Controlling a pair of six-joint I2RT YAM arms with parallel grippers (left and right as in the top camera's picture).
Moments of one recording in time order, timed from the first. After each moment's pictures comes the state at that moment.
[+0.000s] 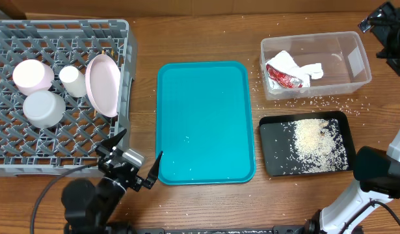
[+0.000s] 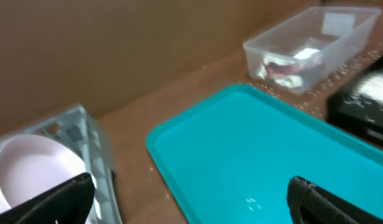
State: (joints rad) left arm 0.07 0.24 0.42 -0.41 0.51 0.35; right arm -0.27 1.97 2.53 -1.64 -0.07 0.61
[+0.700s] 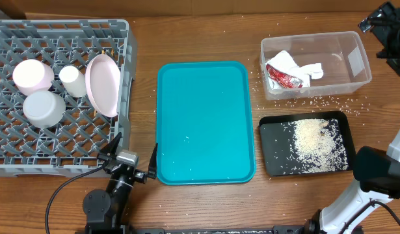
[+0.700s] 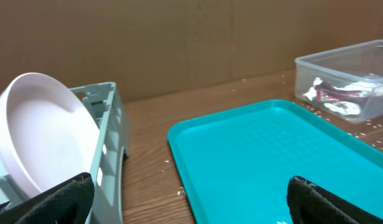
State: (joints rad) left arm 0.04 0.02 0.01 -0.05 0.31 0.10; right arm -0.27 1.97 2.53 -1.64 -0.07 0.61
